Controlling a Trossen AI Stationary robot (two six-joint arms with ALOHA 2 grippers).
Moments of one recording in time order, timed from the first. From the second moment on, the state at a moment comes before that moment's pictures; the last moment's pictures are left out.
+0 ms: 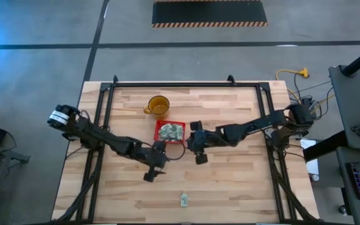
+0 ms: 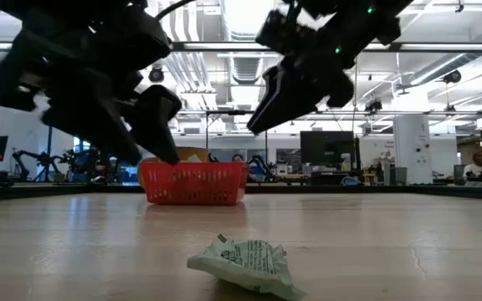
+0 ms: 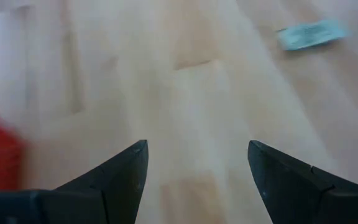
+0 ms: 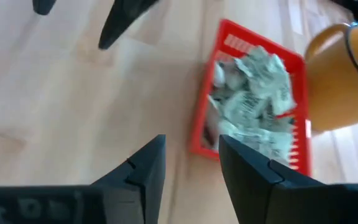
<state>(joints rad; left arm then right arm) -0.32 1.52 0.71 0.06 -0.04 0.01 0.12 1.70 1.02 -0.08 0.18 -0.20</state>
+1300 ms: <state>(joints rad) -0.50 1.86 0.90 0.48 0.15 0.54 0.33 1.57 1.02 -0.36 0.18 0.11</state>
